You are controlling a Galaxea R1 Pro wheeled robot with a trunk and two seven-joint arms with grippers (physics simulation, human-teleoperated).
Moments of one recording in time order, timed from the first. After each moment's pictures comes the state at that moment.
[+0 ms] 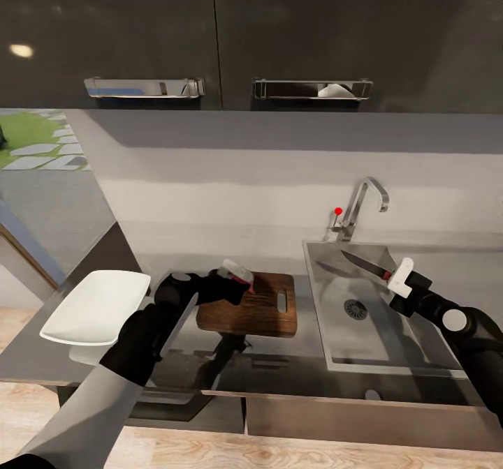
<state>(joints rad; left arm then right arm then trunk) -0.75 -0.01 -0.38 -1.26 0.02 0.78 -0.43 -0.47 -0.45 0.01 -1.48 0.71 0.29 0.61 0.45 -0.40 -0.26</state>
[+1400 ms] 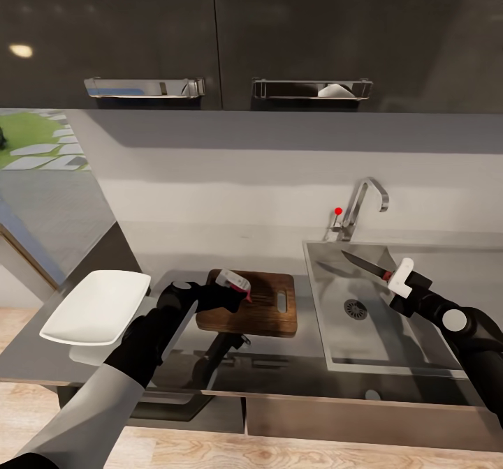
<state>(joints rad) -0.75 -0.01 -0.38 -1.12 0.02 0.67 -0.44 -0.47 -0.45 0.01 -1.48 0.71 0.29 0.61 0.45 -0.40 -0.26</state>
